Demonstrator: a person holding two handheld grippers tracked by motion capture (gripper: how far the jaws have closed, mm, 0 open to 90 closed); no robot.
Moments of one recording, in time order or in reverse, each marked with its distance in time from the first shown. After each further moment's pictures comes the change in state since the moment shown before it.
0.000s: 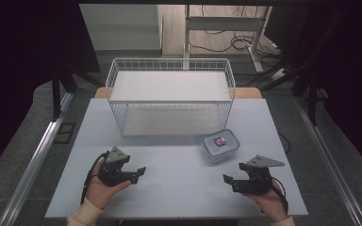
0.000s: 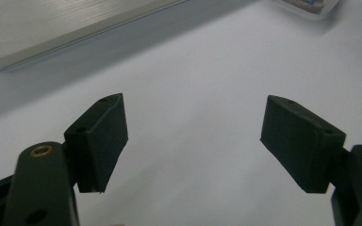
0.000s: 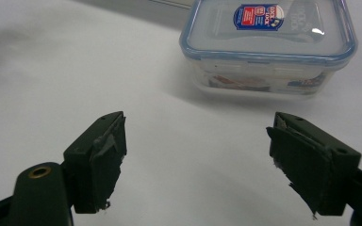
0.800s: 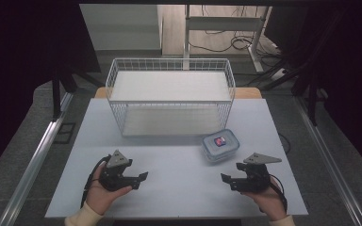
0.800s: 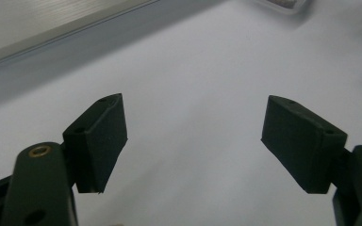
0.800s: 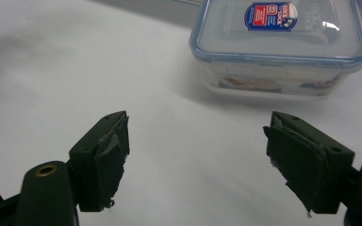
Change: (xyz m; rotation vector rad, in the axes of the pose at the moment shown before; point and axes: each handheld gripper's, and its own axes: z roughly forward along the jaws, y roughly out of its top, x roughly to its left) left arm -0.012 -0.001 -0.008 -0.001 -0.038 0.031; right arm 0.005 0.011 0.001 0.038 0.021 0.013
